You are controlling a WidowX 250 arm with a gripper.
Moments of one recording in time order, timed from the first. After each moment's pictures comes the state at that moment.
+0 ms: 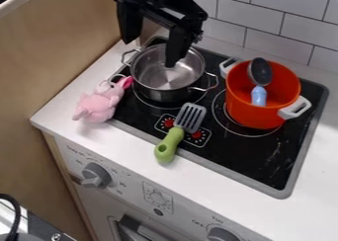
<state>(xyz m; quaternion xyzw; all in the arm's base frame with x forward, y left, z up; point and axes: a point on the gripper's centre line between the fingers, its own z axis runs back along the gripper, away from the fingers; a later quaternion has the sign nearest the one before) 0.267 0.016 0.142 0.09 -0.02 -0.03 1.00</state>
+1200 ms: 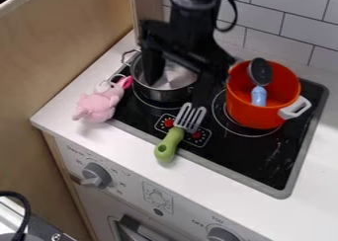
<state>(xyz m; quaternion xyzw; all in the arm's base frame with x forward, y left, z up) 0.256 -0.017 0.101 0.07 -0.02 0.00 1.00</state>
